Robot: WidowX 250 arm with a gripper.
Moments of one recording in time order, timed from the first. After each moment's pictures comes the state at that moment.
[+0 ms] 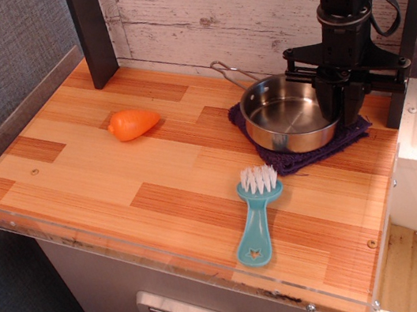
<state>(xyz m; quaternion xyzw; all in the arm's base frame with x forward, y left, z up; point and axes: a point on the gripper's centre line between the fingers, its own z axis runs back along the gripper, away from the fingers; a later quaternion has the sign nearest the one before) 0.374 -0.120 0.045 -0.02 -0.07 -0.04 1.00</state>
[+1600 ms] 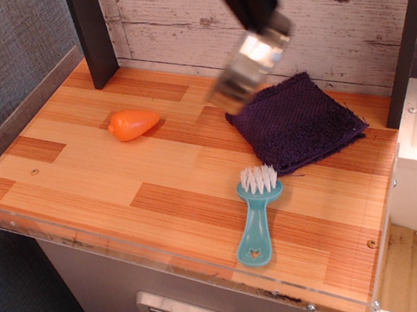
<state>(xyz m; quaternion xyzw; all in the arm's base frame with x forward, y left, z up) 0.329 -0.041 0.173 -0.12 -0.17 -0.03 0.98</state>
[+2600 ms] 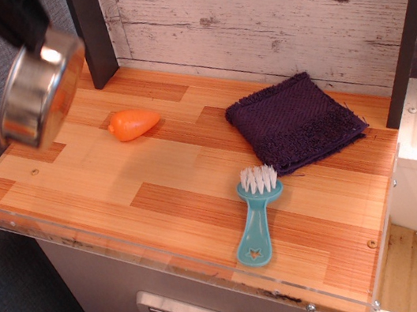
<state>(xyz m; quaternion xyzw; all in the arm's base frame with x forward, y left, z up) 0.243 0.092 0.184 -0.07 -0.16 0.10 0.98</state>
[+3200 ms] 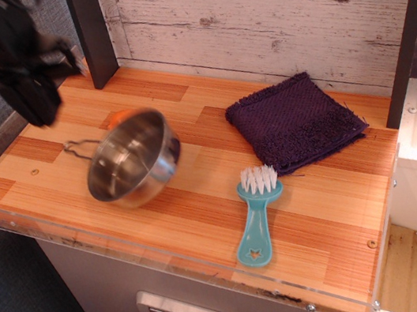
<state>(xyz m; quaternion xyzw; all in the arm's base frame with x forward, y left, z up) 0.255 0.110 0.103 -0.04 -0.08 0.14 0.99</state>
